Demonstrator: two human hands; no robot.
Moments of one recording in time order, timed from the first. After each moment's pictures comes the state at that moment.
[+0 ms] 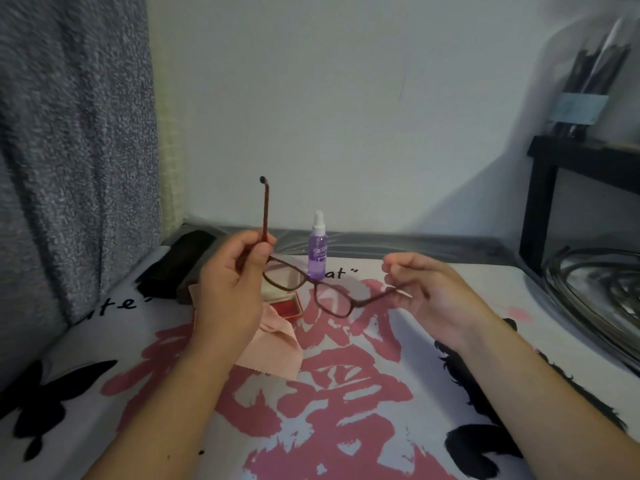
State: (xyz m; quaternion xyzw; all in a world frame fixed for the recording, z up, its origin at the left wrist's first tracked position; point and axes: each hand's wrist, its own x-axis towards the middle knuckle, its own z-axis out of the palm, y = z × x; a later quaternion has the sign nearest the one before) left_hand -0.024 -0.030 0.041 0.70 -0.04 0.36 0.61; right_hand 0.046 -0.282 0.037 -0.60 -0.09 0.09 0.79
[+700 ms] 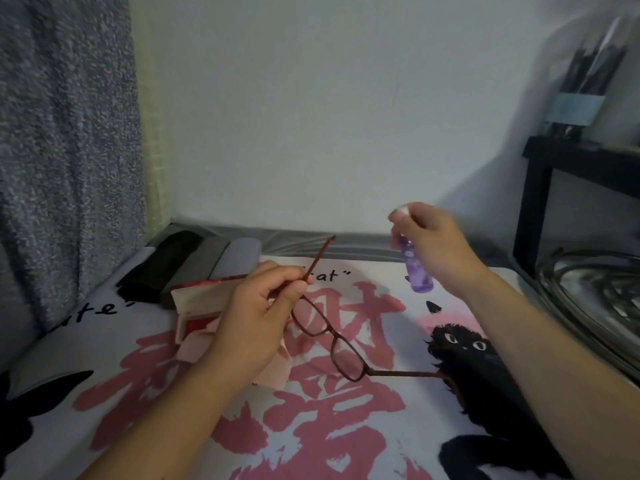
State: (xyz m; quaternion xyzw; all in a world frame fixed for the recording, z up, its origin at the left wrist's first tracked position) left_hand -0.016 -0.045 0.017 0.78 -0.12 0.26 0.56; right_hand 0.097 -0.286 0.080 -0.83 -0.17 -0.15 0.50
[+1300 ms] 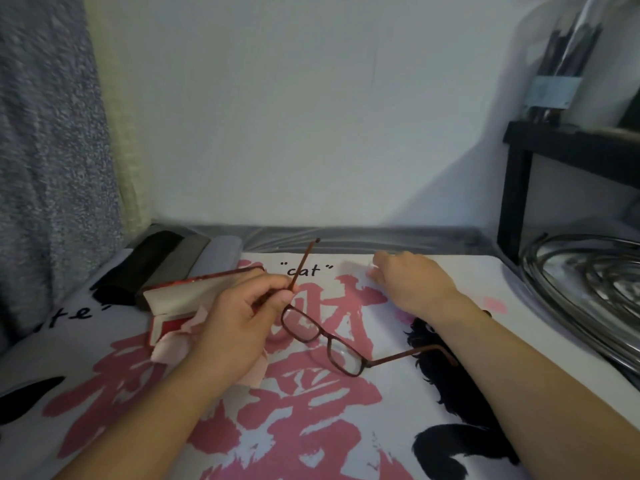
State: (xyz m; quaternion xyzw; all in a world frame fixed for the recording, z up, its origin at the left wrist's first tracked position) left_hand -0.013 -0.055 0.008 0.82 -0.14 0.24 0.50; right_hand 0.105 -0.311 0.019 -0.97 -0.18 -0.13 0.01
